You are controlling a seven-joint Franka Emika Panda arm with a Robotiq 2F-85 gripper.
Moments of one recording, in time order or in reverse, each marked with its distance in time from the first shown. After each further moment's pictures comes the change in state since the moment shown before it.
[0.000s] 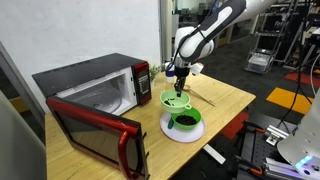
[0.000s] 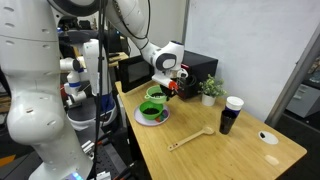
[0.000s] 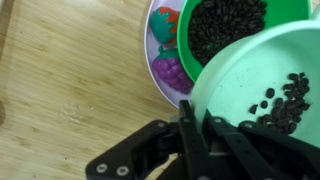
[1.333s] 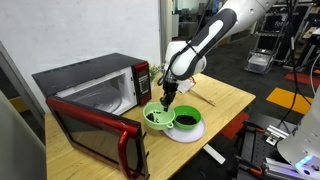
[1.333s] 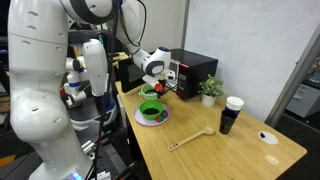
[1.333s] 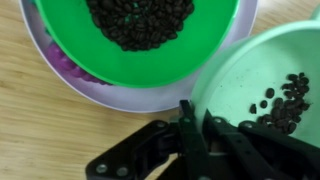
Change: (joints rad) arm 0.095 0.109 0.085 -0.001 0.100 0.215 0.205
